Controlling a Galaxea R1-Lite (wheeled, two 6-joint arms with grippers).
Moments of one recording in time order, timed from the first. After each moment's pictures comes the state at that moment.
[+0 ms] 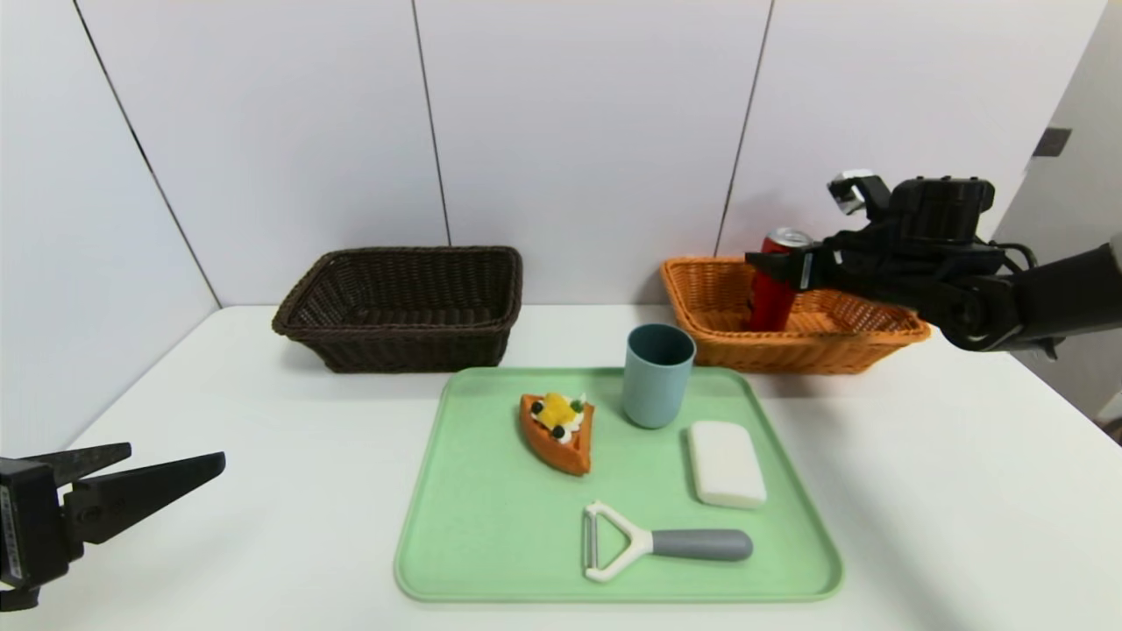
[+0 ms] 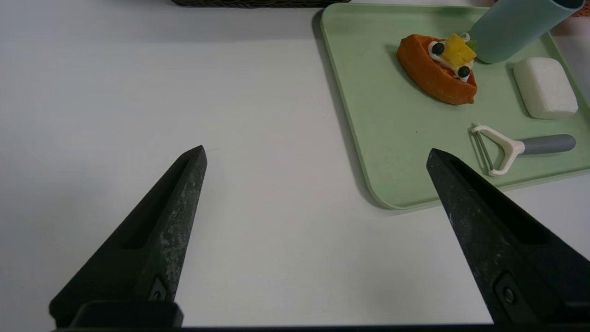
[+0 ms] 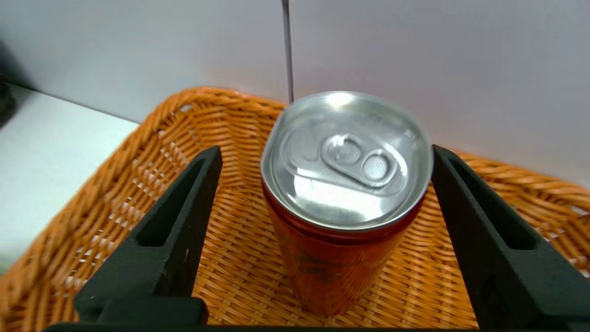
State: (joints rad) left arm -0.01 0.92 -0.67 0.17 -0.30 -0.12; right arm 0.02 2.08 -1.33 -0.56 0.32 -0.08
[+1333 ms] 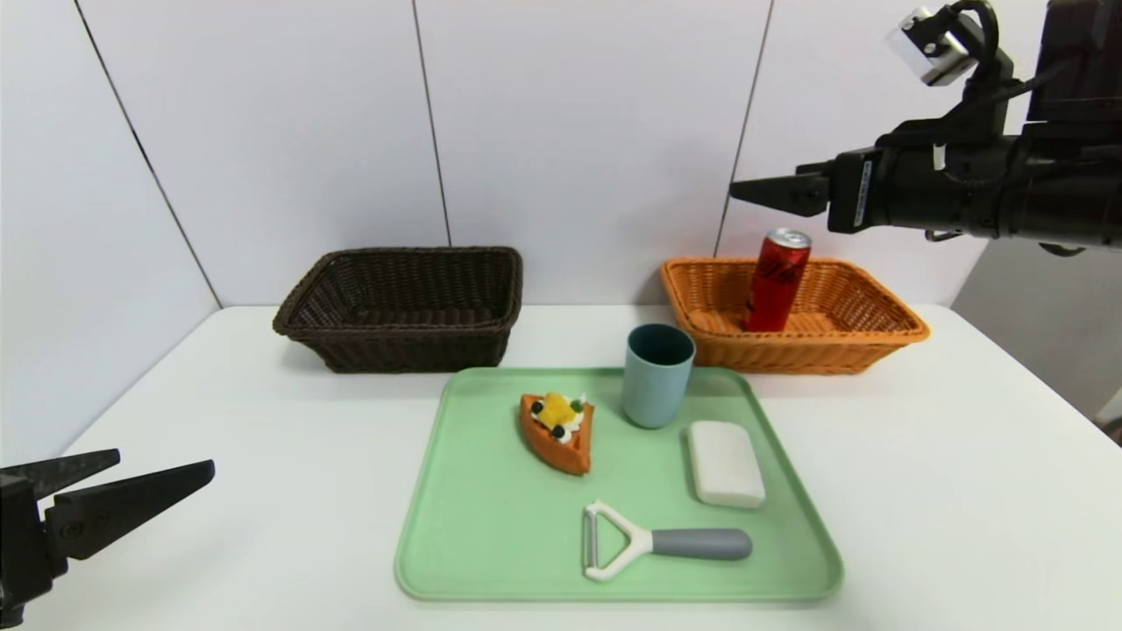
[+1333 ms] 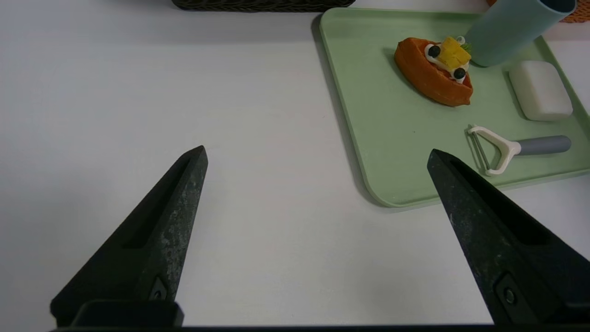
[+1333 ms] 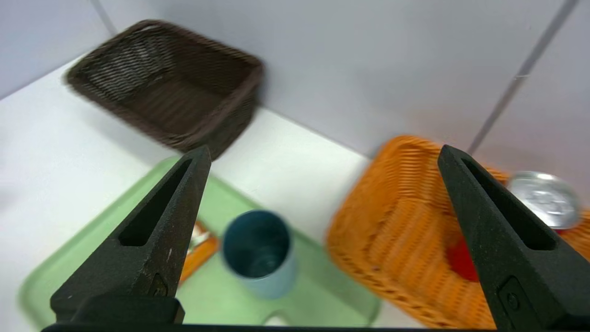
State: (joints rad) left arm -0.01 0.88 -0.65 0.17 -0.30 -0.13; right arm 0.30 1.60 -1.31 -0.12 0.32 -0.05
